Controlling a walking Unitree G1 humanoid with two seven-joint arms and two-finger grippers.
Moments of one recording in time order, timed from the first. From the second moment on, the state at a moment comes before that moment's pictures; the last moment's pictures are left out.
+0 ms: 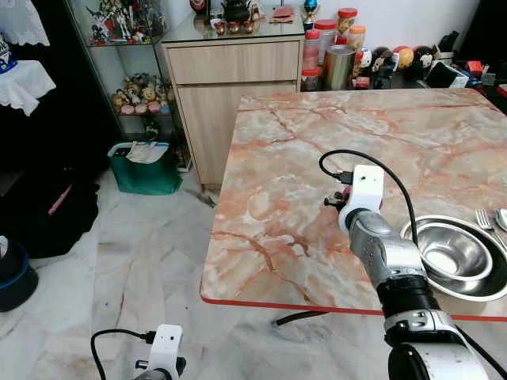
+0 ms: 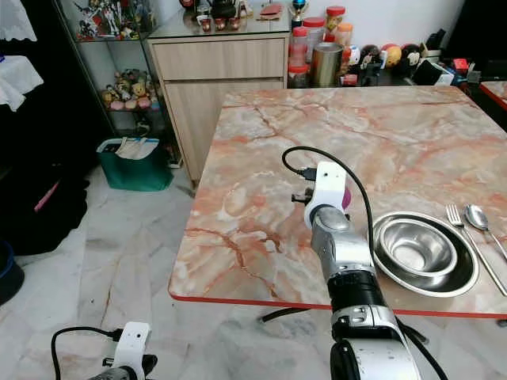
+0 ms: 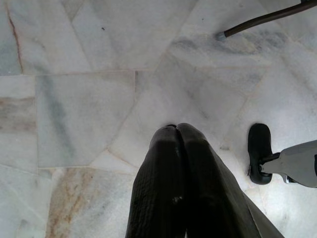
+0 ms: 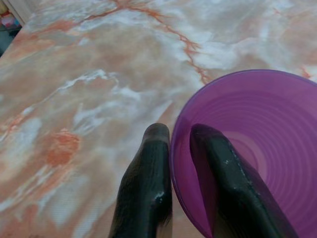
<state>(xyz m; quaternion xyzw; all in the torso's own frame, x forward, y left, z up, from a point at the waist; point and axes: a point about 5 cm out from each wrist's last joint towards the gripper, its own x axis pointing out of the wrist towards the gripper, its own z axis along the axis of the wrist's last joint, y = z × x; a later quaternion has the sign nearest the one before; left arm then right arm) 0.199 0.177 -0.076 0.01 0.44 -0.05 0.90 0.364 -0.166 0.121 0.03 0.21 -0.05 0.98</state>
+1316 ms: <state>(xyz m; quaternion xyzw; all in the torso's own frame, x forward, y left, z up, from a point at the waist) 0.199 0.177 -0.076 0.01 0.44 -0.05 0.90 0.369 -0.170 0.147 0.02 0.14 -0.07 0.99</state>
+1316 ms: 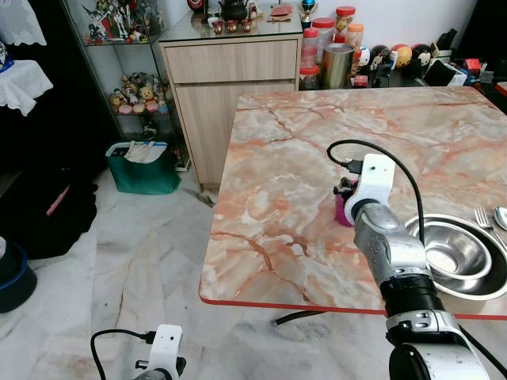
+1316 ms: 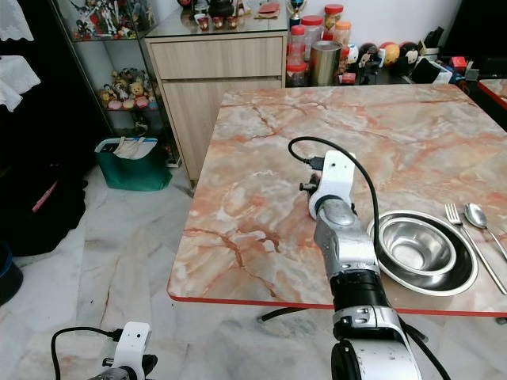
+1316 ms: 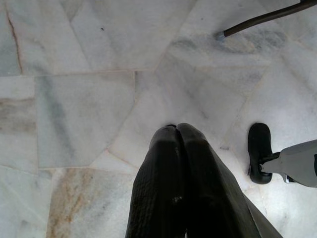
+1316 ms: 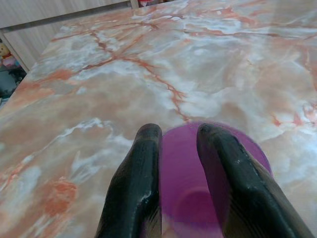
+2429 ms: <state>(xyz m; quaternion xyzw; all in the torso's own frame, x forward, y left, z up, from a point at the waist) 0.204 0.180 -0.073 0.02 0.42 -0.03 0.91 0.357 -0.108 0.193 0.02 -0.11 0.05 0.99</state>
